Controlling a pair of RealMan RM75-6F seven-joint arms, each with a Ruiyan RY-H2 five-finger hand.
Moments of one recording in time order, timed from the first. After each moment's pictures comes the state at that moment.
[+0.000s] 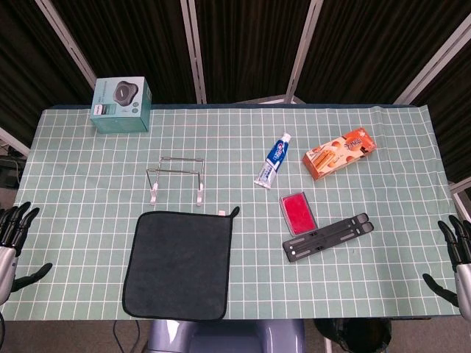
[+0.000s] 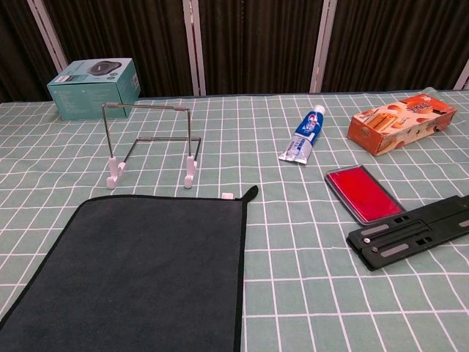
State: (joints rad) left arm -0.02 -1.01 -0.01 -1.82 1.66 1.61 0.15; right arm -0.05 -1.03 0.05 -1.61 -1.64 1.70 -0.07
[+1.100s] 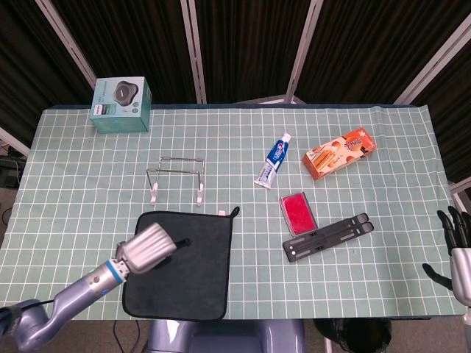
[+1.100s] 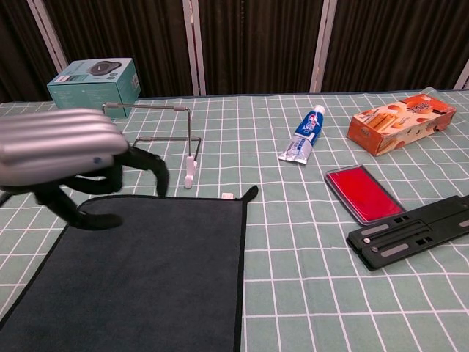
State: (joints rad) left arm -0.61 -1.28 -0.08 -1.72 1.82 0.88 0.26; right arm 0.00 -1.06 0.10 -1.63 -1.49 1.57 -0.15
